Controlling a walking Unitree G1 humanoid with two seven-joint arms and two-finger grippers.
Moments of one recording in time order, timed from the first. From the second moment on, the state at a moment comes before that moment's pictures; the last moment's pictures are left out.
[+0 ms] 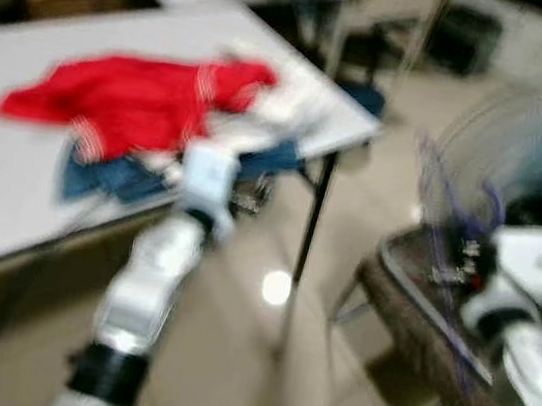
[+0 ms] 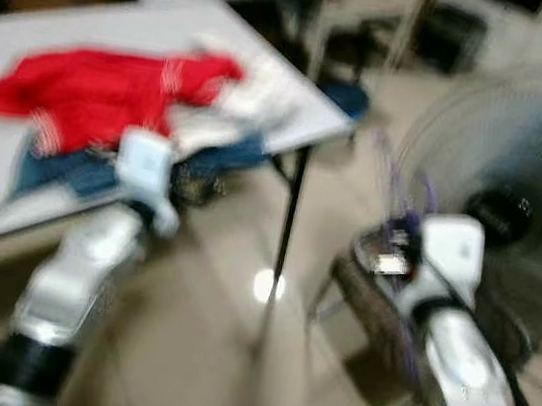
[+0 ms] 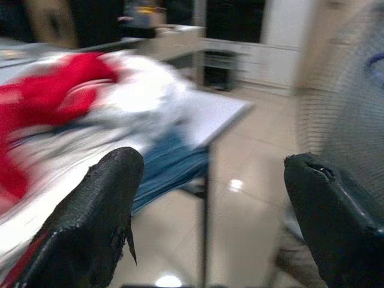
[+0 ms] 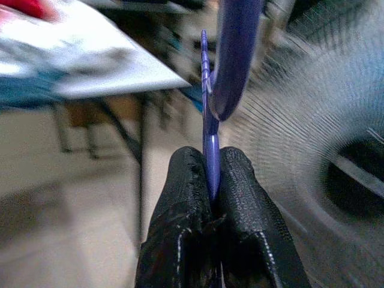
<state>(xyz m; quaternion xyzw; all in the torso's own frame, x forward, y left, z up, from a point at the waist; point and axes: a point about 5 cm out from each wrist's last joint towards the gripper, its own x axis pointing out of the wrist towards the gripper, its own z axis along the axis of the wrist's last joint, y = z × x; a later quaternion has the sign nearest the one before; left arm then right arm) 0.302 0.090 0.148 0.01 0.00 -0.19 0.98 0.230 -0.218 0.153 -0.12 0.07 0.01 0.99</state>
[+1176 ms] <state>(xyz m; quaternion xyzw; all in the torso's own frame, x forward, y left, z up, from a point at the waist) 0.306 0.093 0.160 0.03 -0.03 -0.23 0.97 0.234 -0.194 0.166 -0.15 0.01 0.07 0.99</state>
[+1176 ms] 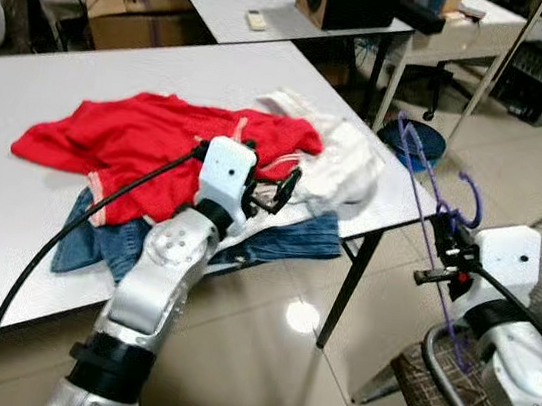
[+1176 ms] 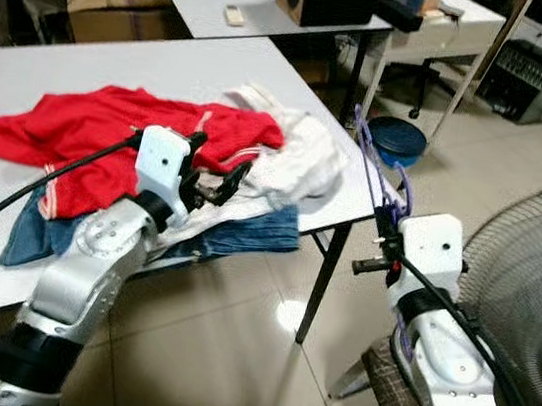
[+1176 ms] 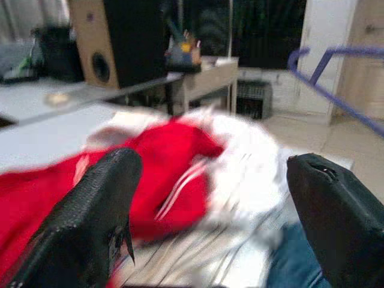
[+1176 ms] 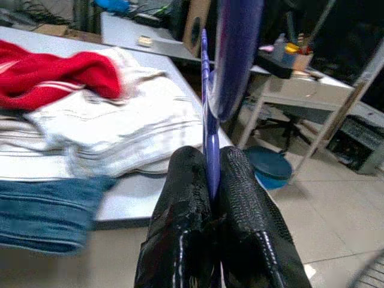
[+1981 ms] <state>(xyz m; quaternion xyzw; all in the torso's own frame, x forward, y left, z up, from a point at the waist) 0.347 0.087 0.142 0.12 0.02 -0.23 0.97 0.233 -0.192 0.165 -0.14 0.00 0.07 0.99</state>
